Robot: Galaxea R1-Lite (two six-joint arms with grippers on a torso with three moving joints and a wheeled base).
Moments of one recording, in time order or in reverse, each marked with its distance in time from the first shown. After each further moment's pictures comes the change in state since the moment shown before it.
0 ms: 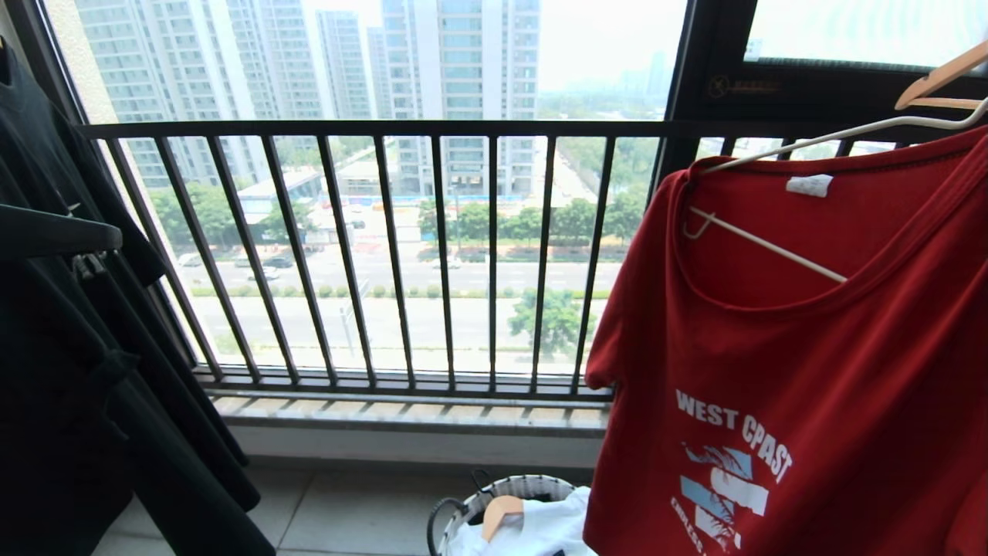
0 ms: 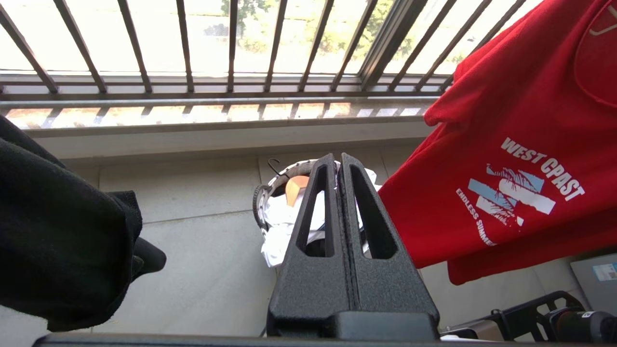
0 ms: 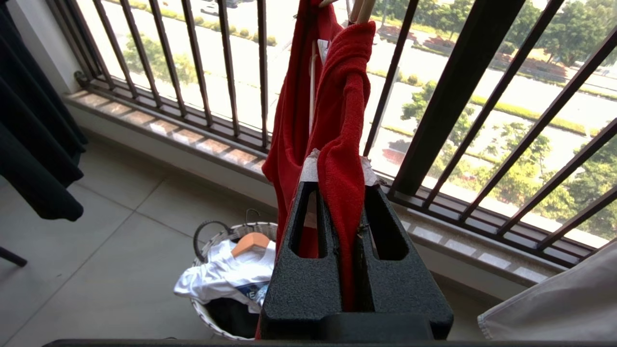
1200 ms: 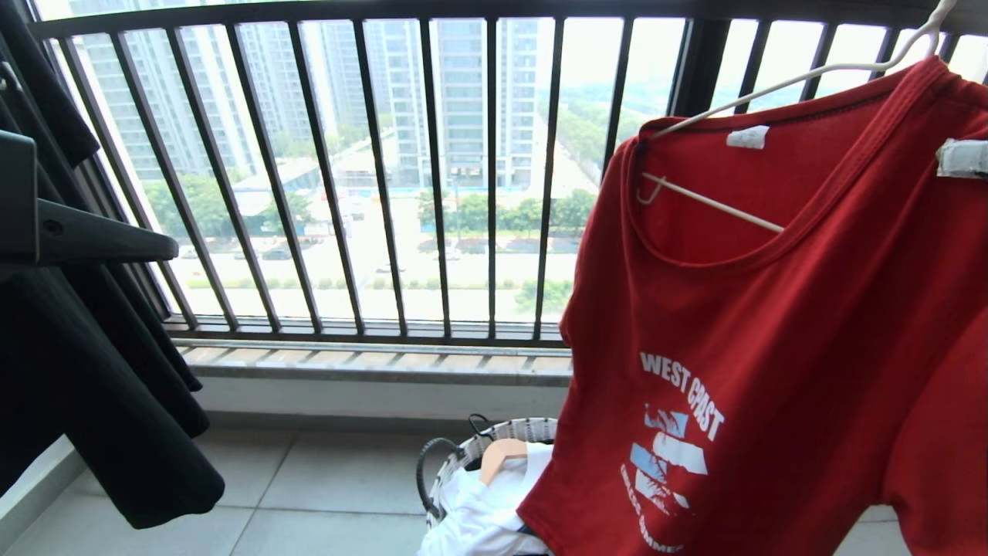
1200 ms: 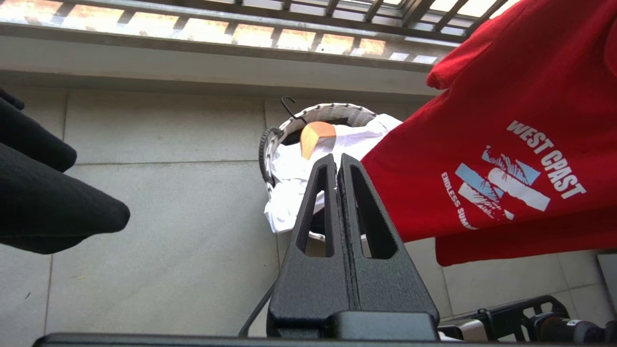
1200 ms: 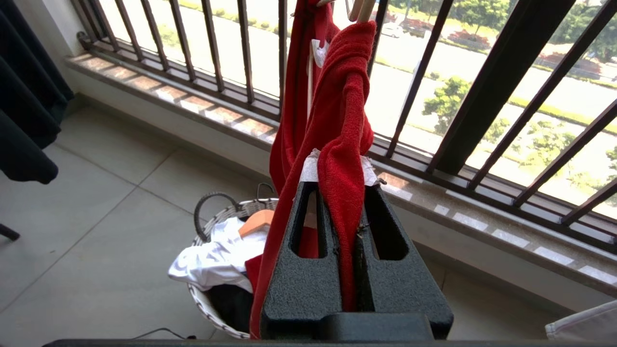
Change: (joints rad) left arm -0.006 0.106 -0.049 0.045 0.006 -0.071; right arm 0.014 0.146 -0.155 0.004 0.041 -0.001
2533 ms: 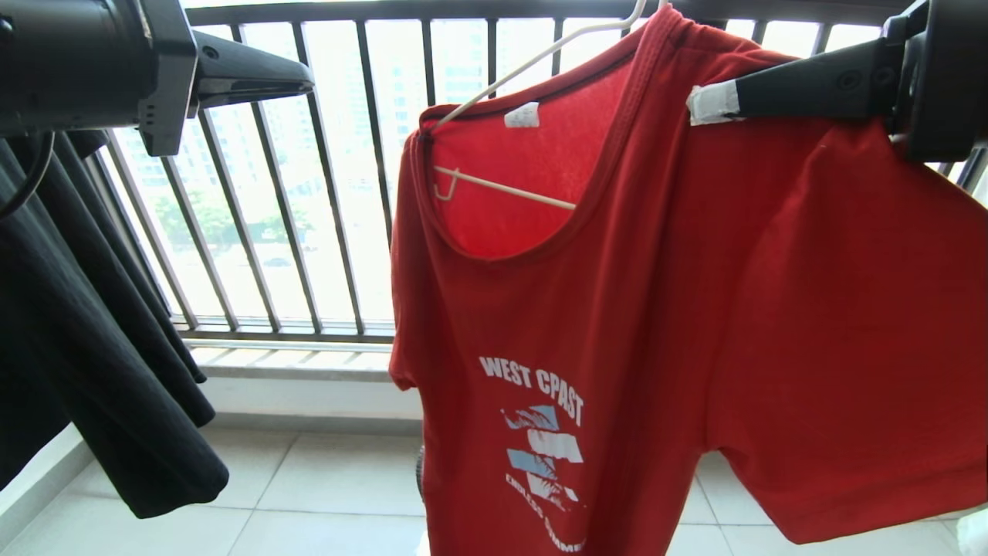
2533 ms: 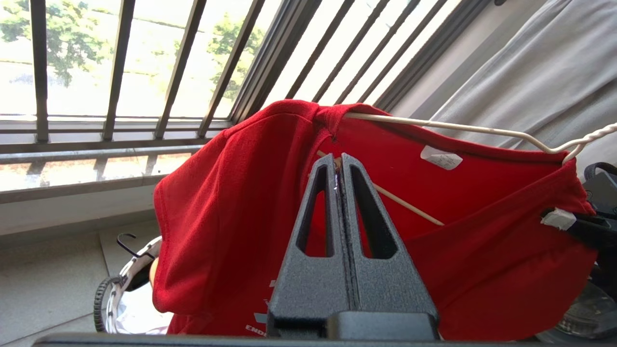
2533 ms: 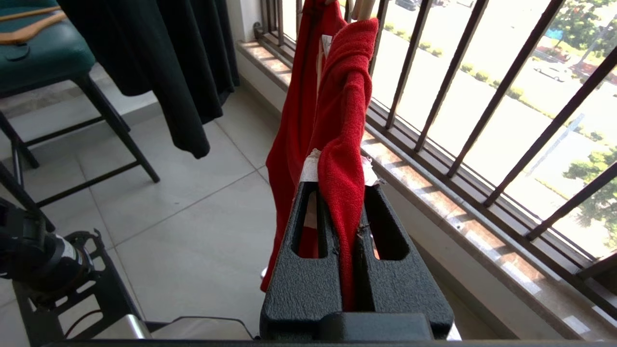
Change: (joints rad) left arm 0.025 0.206 -0.042 -0.582 -0.359 -0.201; right arm 0.064 0.315 -0.299 -0.013 0.384 -0.027
